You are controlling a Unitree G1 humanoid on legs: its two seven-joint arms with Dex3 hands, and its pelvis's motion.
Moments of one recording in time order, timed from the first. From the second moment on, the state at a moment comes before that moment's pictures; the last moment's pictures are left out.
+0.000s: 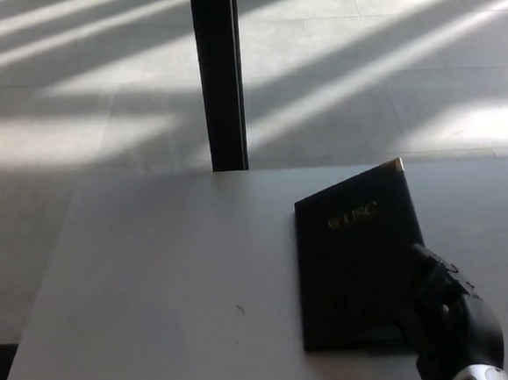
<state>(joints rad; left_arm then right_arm) -0.21 0.49 0.74 1.11 -0.46 0.01 0.21 -0.06 0.08 0.07 -0.15 0.42 0.36 -0.38</state>
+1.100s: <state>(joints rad) -0.23 0.49 0.72 1.12 -0.45 0.01 0.22 -0.22 -0.33 0.59 -0.25 -0.10 0.38 -0.39</state>
